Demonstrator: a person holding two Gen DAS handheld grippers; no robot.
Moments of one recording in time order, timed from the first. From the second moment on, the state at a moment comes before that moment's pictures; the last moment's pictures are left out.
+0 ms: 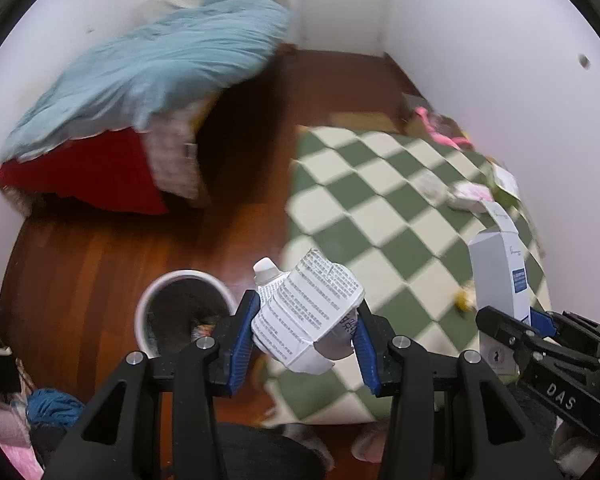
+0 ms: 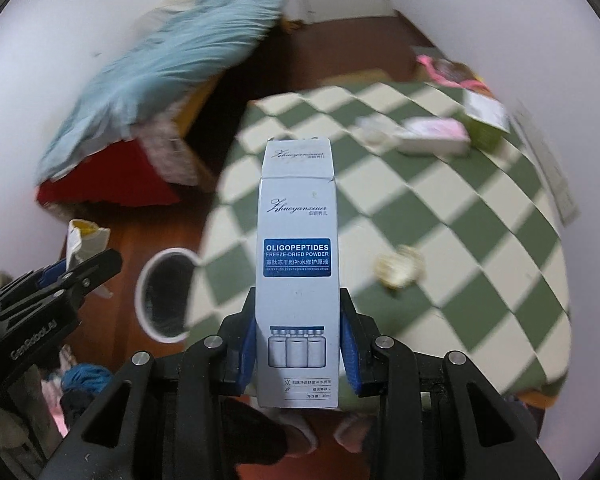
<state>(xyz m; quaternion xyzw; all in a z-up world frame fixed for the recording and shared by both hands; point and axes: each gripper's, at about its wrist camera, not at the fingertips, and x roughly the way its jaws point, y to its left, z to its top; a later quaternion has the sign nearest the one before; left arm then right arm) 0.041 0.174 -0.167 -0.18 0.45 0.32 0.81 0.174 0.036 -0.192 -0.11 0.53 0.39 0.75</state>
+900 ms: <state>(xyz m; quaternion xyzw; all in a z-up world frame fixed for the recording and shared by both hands) -0.110 0.413 -0.369 -0.46 0.50 0.38 0.63 0.044 0.361 -0.405 -0.27 0.63 0.48 0.54</state>
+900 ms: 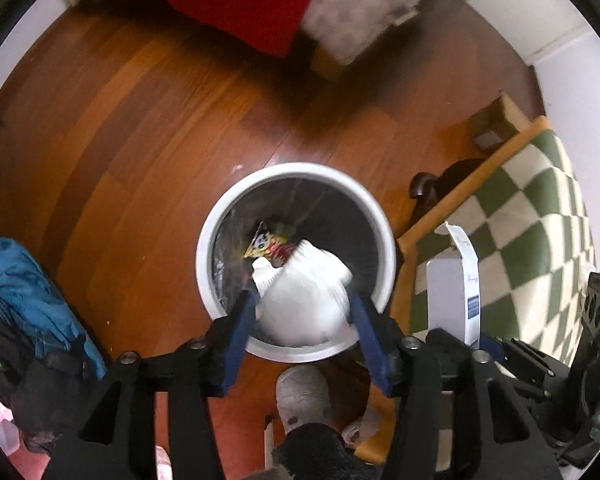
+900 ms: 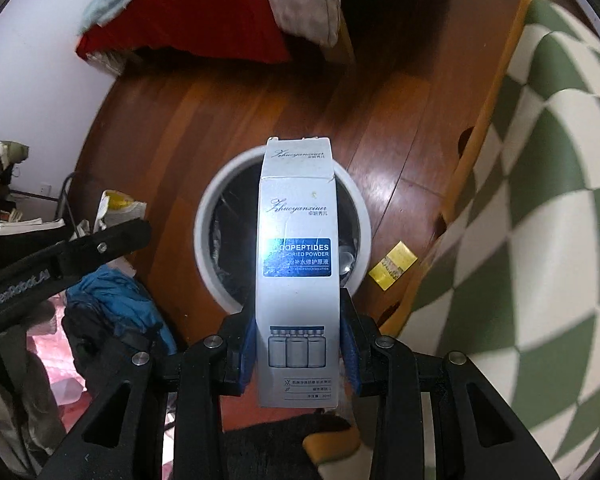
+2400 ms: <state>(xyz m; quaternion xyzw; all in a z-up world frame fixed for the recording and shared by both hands) -0.151 0.272 -0.187 -0.30 0.42 0.50 0.70 0.018 0.257 -0.249 -0.26 0.52 0.52 0.63</state>
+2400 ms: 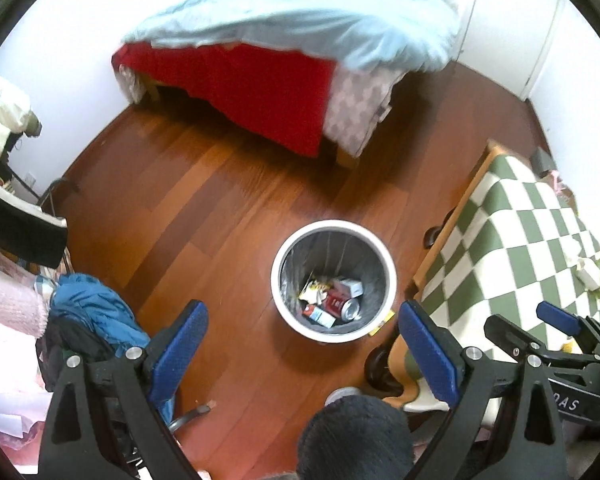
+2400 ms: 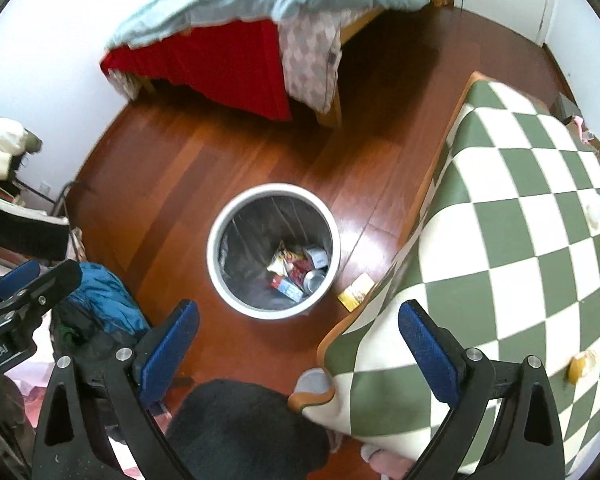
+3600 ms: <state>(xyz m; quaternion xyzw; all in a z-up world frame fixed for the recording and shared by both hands) 0.330 0.194 -0.300 -0.17 0.56 0.31 0.75 0.502 -0.023 -0.259 0.02 0.60 0.18 0.77</state>
